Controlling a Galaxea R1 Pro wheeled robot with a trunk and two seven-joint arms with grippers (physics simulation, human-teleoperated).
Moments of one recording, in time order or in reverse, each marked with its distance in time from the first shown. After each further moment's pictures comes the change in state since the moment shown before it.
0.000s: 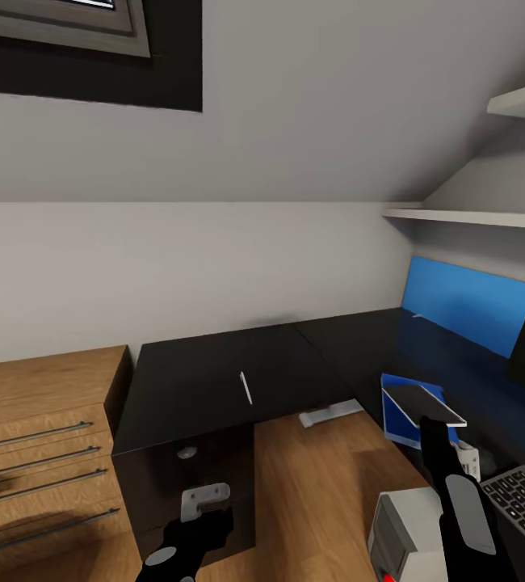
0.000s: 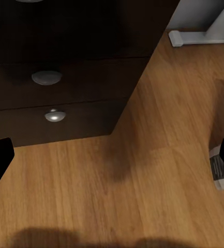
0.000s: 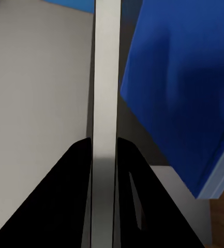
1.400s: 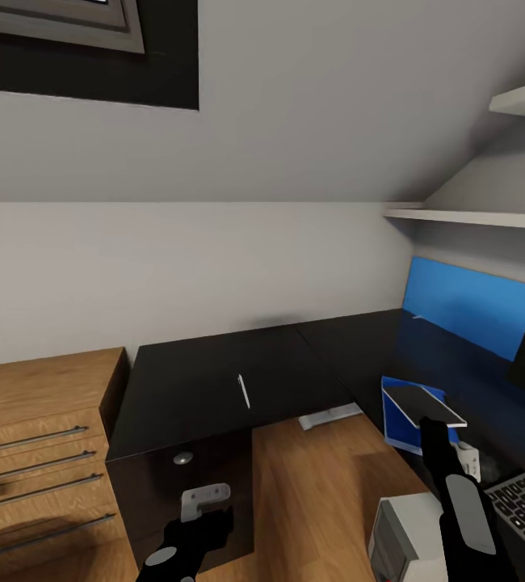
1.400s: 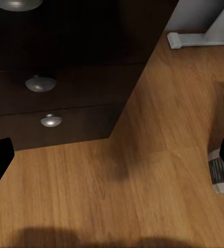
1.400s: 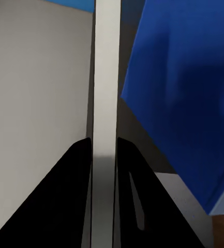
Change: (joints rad) left arm 0.000 0.000 -0.001 0.000 0.000 0.000 -0.001; right arm 0.000 0.000 0.000 -0.001 0.000 0.002 -0.004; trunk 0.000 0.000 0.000
